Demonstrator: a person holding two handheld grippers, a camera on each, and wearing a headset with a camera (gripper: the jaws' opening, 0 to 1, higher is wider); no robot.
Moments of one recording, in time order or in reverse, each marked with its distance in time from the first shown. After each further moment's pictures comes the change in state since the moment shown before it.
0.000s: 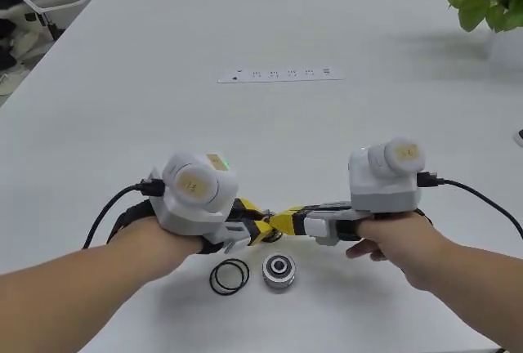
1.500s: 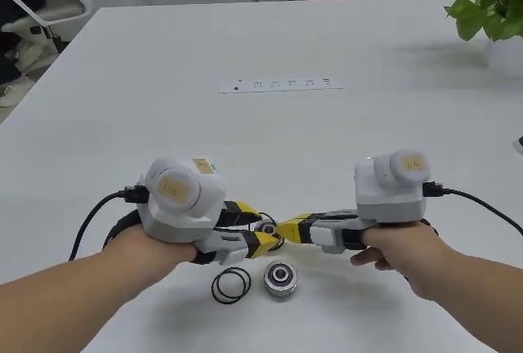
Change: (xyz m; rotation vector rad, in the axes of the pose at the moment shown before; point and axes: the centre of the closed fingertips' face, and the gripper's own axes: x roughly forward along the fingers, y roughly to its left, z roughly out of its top) left arm -0.020 -0.008 0.015 -0.027 -0.078 -0.052; right arm -0.006 -0.009 0.002 -0.005 -0.026 -0.010
